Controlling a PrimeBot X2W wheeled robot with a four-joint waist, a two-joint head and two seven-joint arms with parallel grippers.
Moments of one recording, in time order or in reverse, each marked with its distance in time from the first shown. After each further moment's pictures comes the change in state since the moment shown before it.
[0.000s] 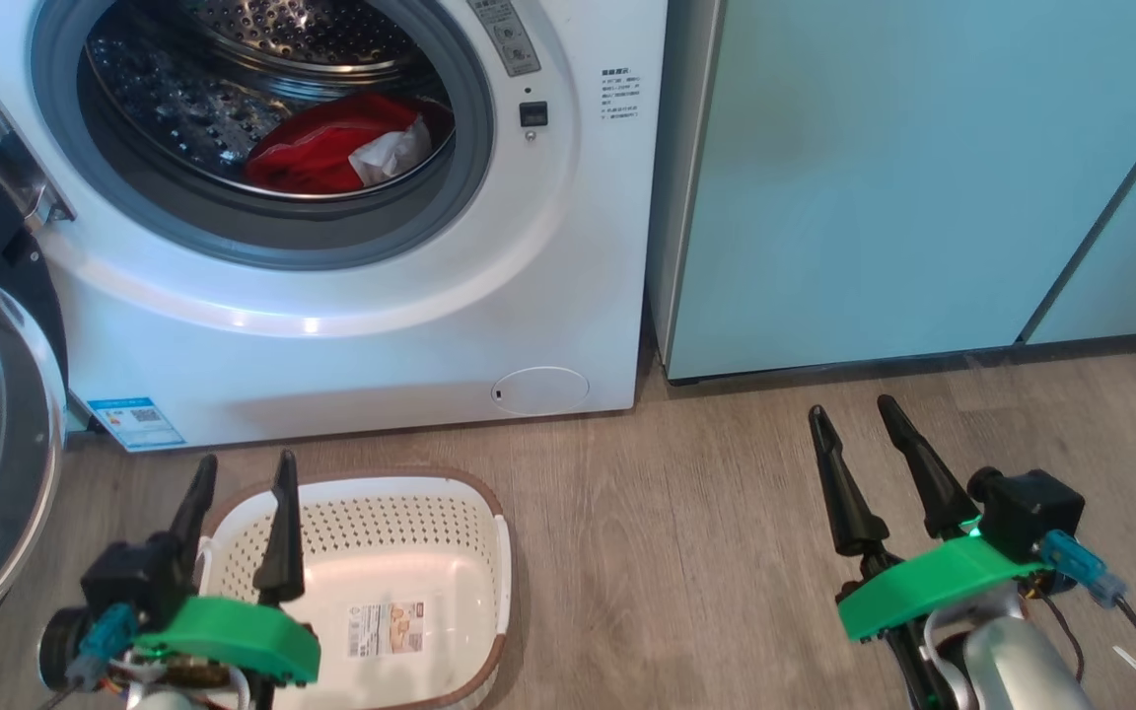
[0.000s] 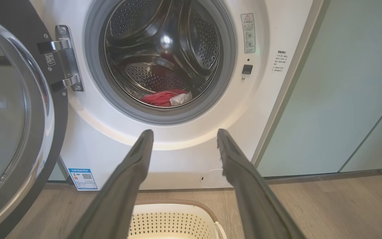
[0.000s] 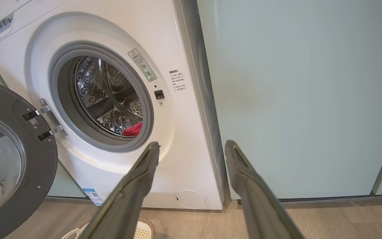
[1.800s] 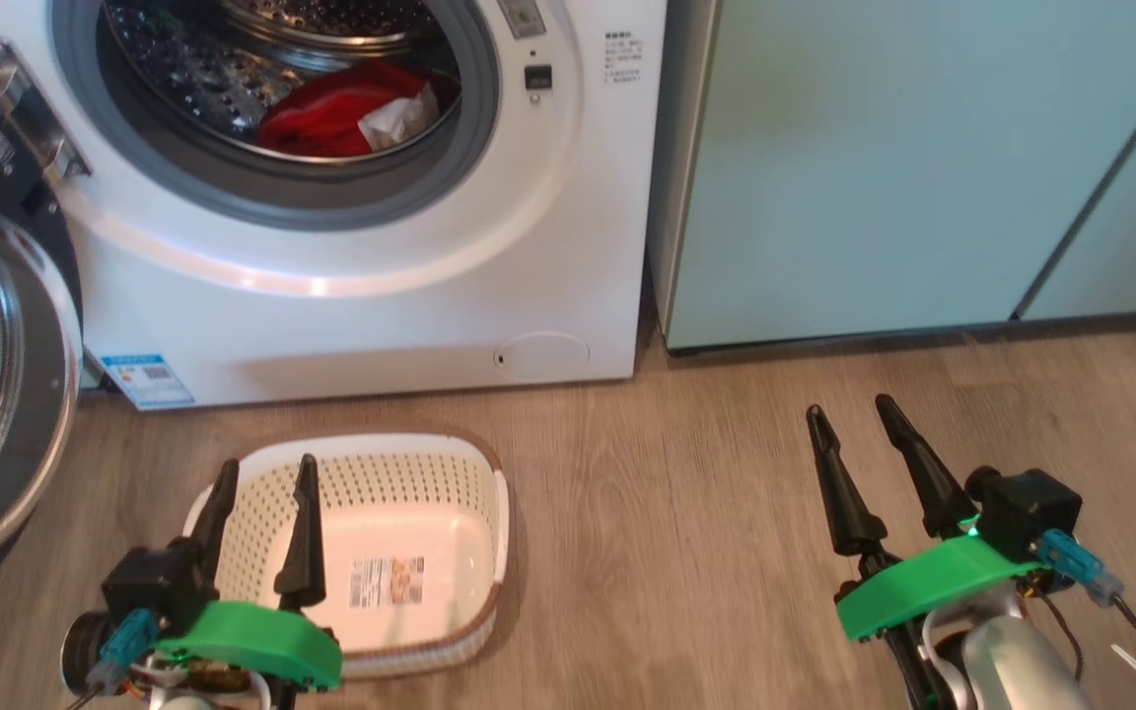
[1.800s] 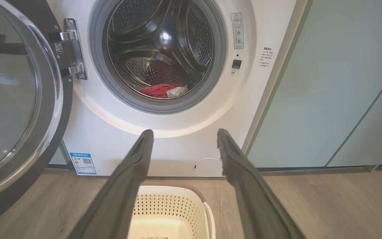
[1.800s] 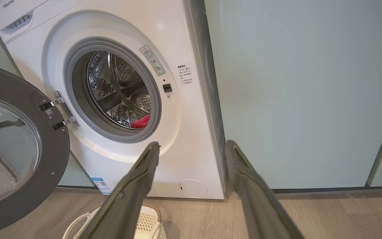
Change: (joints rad) left arm 0.022 -0.001 -0.055 -0.026 -0.031 0.036 0.000; right arm -0.002 0.000 0.002 0.000 -0.007 0.000 0.000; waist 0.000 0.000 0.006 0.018
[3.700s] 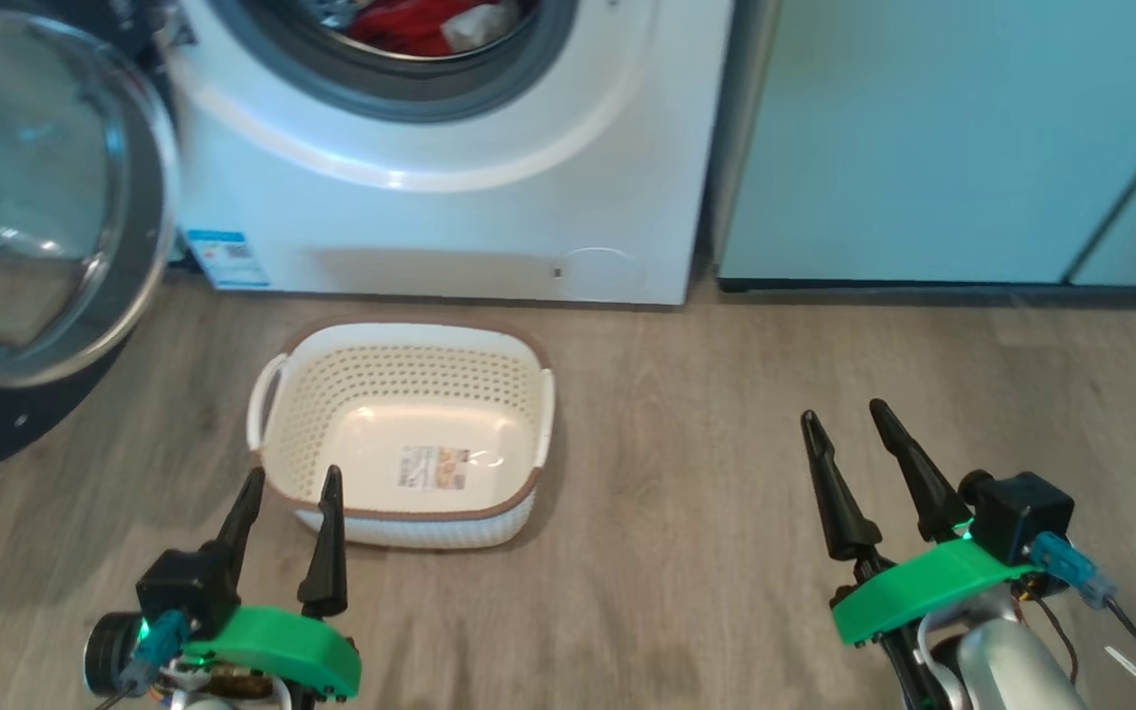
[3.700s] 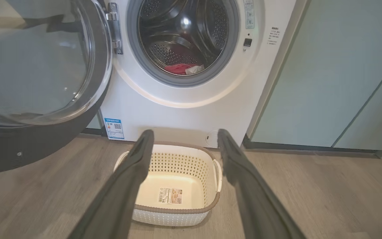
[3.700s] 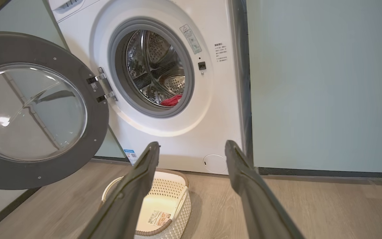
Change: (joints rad) left arm 0.000 0.000 -0.039 0.023 0.028 0.018 0.000; right arm 0.002 0.000 0.009 0.007 -0.002 0.000 0.000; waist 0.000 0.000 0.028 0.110
